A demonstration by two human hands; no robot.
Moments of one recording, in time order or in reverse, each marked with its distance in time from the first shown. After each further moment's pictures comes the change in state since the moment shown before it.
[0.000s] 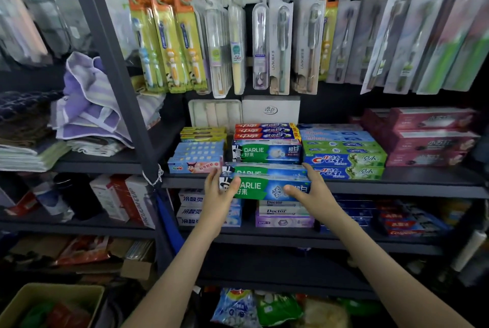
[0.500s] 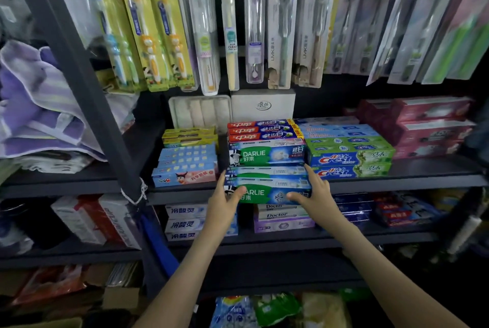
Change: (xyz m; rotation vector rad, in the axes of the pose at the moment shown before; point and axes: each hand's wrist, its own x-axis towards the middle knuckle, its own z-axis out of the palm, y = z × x) left_hand 0.067 -0.032 0.003 0.231 -0.129 0.039; right_hand 0.040 0.023 0.032 -0.109 0.131 0.125
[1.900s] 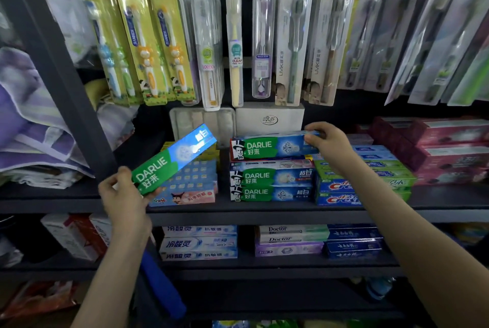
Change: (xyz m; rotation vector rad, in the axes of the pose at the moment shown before) left_hand 0.036 0.038 -0.118 -0.757 0.857 -0.053; right_hand 0.137 -0.065 -0.067 0.185 0.143 -0.112
